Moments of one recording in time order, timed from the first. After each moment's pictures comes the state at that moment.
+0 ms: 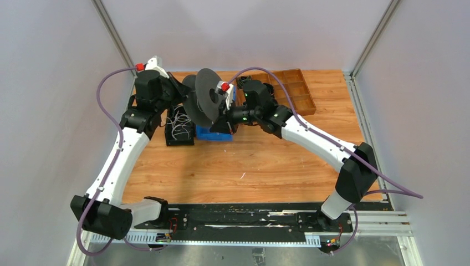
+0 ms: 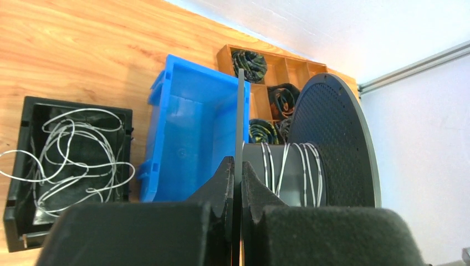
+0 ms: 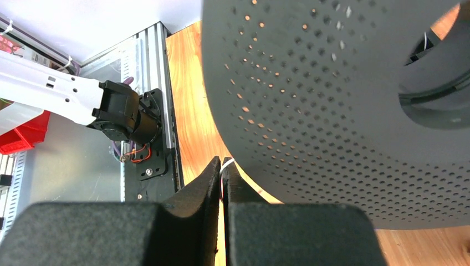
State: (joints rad) left arm -0.20 1.19 1.25 -0.37 0.05 -0.63; right arm 0.80 1.62 1.41 -0.18 -0.67 0.12
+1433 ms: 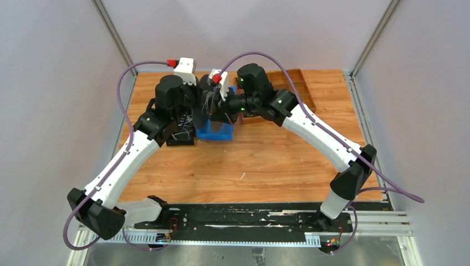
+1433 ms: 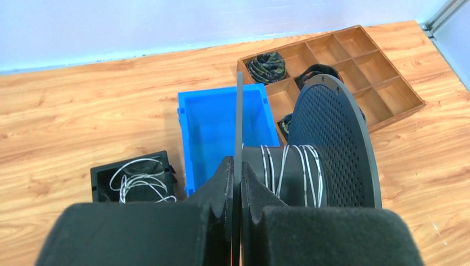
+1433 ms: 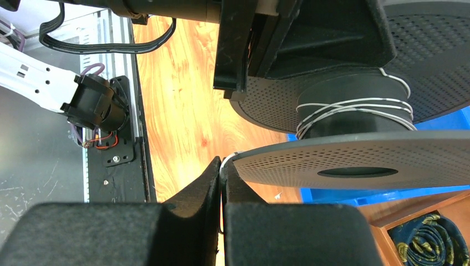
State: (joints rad) left arm -0.49 1.19 1.26 -0.31 -0.22 -0.17; right arm 0.84 1.68 1.81 -0.59 -0.53 -0.12
